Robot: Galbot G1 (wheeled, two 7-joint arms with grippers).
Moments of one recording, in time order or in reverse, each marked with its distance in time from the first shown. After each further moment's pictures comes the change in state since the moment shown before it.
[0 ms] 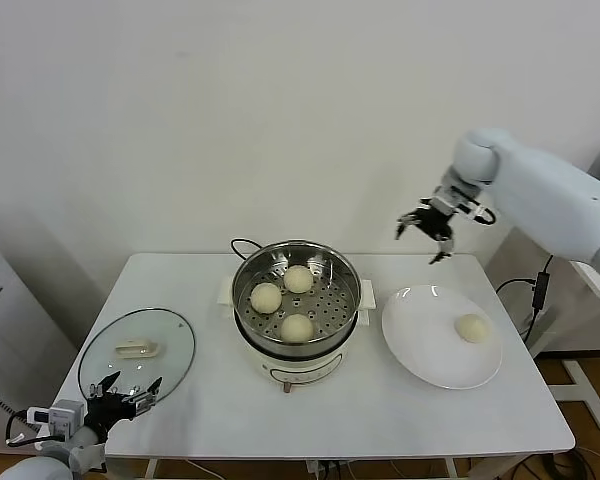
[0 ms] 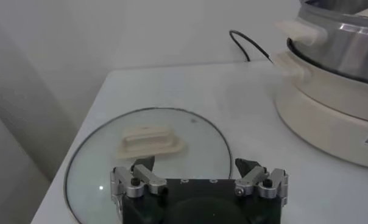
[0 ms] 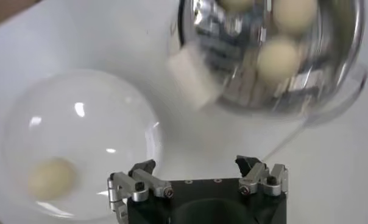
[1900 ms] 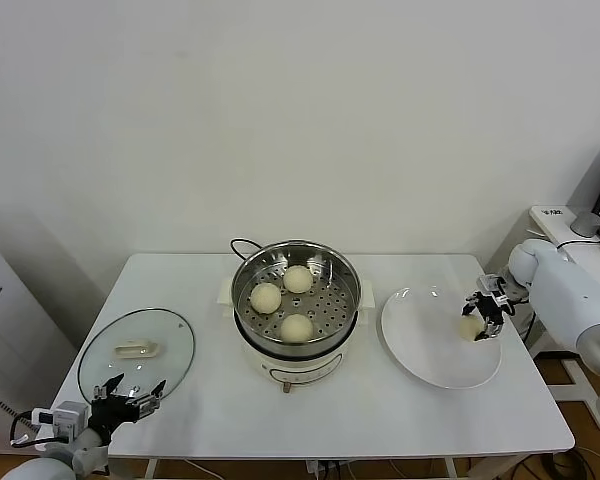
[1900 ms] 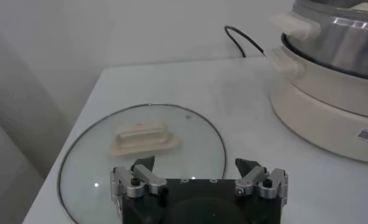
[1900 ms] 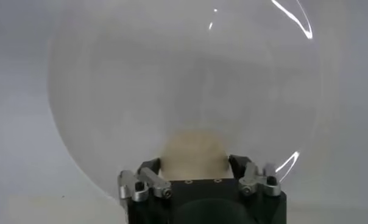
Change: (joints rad) left arm 0.002 0.001 0.015 -0.007 0.005 0.004 0.000; right arm -0.440 0.062 0.407 -0.406 -0.295 -0.071 0.178
